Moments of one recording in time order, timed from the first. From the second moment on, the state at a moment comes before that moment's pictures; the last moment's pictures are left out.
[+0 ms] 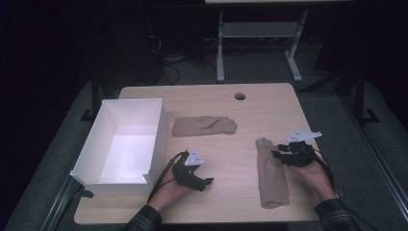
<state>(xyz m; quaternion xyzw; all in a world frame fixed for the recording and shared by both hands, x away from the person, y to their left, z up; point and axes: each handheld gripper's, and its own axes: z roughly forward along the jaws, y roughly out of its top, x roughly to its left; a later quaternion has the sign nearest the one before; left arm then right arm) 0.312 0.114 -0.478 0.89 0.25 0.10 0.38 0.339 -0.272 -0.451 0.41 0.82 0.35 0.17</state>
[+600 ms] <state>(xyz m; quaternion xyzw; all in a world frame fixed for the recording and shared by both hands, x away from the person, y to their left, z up) 0.313 0.114 -0.478 0.89 0.24 0.10 0.38 0.353 -0.323 -0.483 0.50 0.77 0.34 0.20</state>
